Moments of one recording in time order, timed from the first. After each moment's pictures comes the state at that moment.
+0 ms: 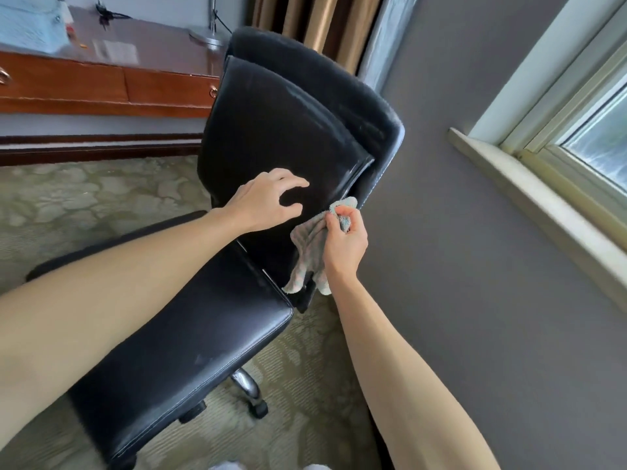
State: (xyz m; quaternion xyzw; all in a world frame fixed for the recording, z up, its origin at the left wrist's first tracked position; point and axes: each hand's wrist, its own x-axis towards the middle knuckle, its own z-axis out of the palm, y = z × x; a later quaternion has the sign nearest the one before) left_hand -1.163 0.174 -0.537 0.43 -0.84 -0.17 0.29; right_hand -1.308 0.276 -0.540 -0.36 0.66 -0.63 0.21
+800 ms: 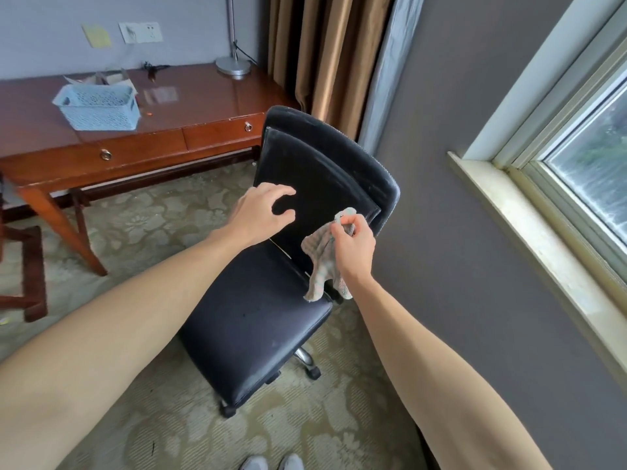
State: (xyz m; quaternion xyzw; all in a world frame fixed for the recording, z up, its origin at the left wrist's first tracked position) left_hand -1.040 0.230 -0.327 0.50 -0.81 -0.20 0.25; right_hand -1.213 0.327 -0.330 -0.37 0.70 -0.54 0.29
